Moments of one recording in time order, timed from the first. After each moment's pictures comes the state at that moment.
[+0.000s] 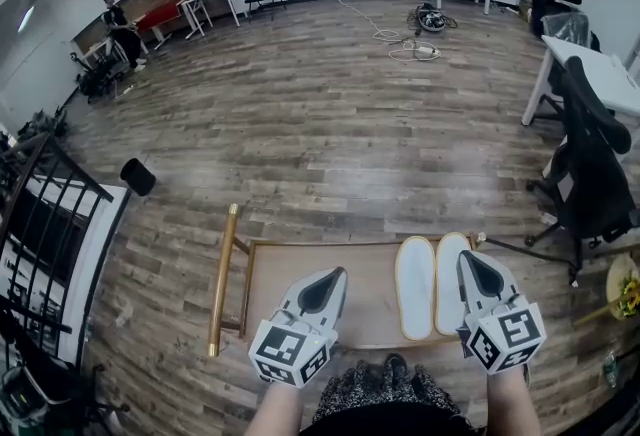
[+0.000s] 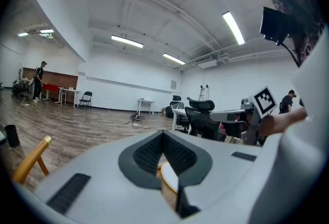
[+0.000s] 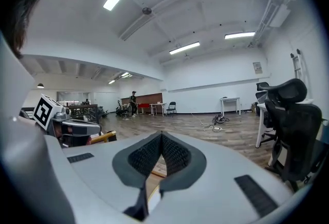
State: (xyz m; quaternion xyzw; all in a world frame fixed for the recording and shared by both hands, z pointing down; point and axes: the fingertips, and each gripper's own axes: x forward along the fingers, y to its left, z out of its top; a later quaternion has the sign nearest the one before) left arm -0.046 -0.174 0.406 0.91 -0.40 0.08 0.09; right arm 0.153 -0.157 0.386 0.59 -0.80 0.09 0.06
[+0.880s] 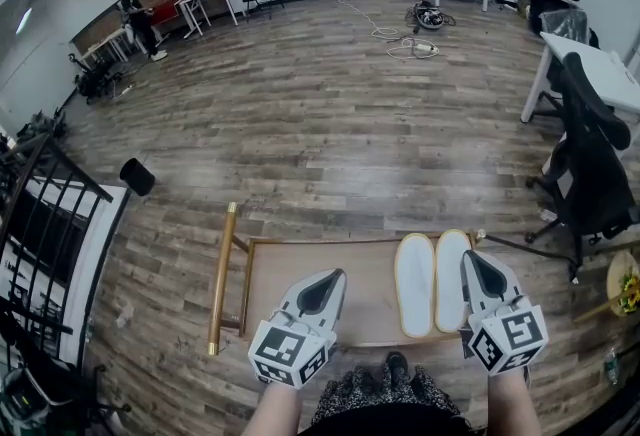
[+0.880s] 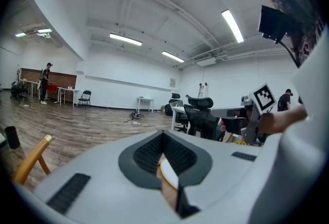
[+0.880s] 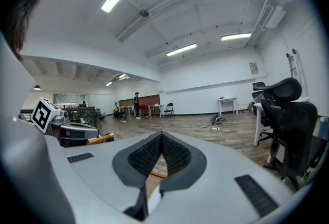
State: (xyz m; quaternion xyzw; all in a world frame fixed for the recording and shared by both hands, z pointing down) left arm -0.048 -0.167 0.411 0.91 -0.39 0.09 0.09; right arm 0.159 -0.149 0.383 0.60 -0.79 0.09 0.04
